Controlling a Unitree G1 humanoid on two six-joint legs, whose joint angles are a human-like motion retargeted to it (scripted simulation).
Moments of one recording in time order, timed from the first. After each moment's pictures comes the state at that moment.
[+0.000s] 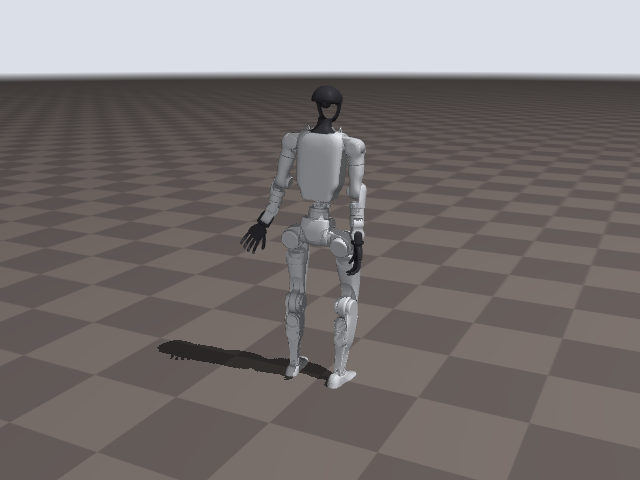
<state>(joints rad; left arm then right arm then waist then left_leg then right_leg) 0.00 0.24 0.00 1.62 1.13 0.28 -0.13 0.01 -0.10 -0.10 1.64 -0.70 0.00 -0.04 0.04 0.01 -0.04 -0.11 0.00 0.15 0.05 -0.07 0.06 -0.26 -0.08 -0.11 0.41 -0.17 -0.02</state>
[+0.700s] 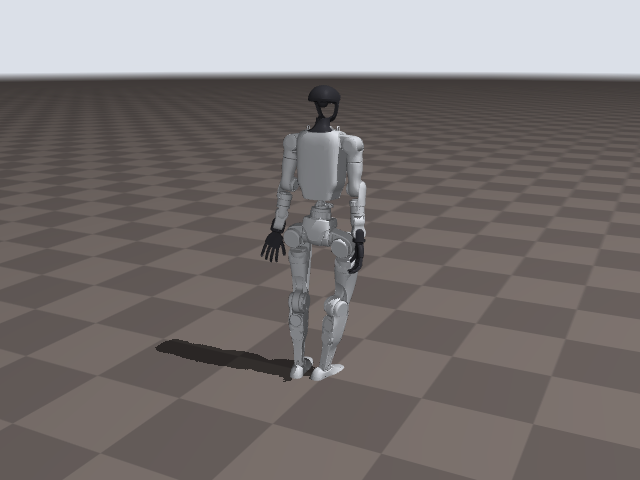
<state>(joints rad) 0.05 0.15 -0.02 1.59 0.92 0.11 -0.08 -0.03 -0.07 -0.03 1.62 -0.75 0.05 0.03 -0.07 -0.08 -0.01 -0.07 -0.06 0.17 0.06 -0.10 0.09 -0.17 0.00 -0.31 0.20 -0.10 0.00</state>
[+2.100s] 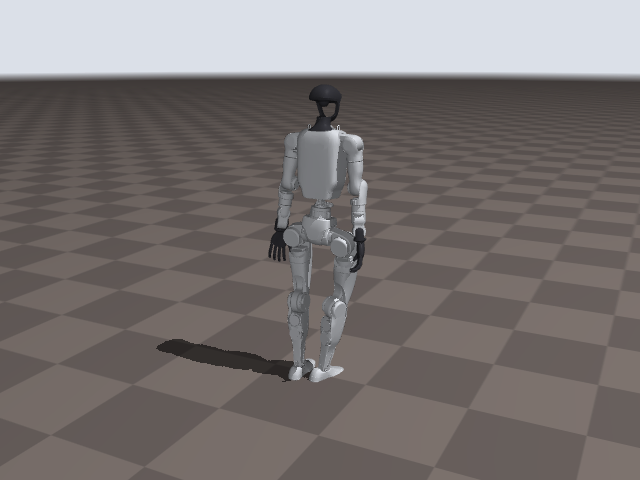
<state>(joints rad) 0.03 0.15 0.01 1.53 0.82 0.01 -0.07 -0.10 -0.08 -0.06 1.68 -0.65 0.04 -0.01 -0.09 -0.08 0.01 -0.06 -0.10 0.06 0.06 -0.08 0.10 -0.13 0.00 -0.34 0.15 -0.04 -0.03</state>
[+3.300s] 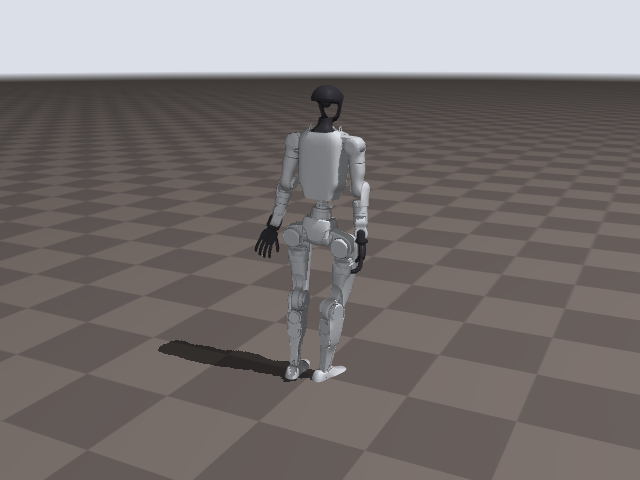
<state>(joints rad) 0.03 0.21 0.04 1.61 0.86 0.14 0.01 -0.07 -0.11 -0.12 1.68 -0.60 0.04 0.02 -0.10 -0.08 -0.01 -0.11 -0.09 0.13 0.23 -0.14 0.03 -0.07 -0.02 -0.33 0.01 -0.03 -0.11</state>
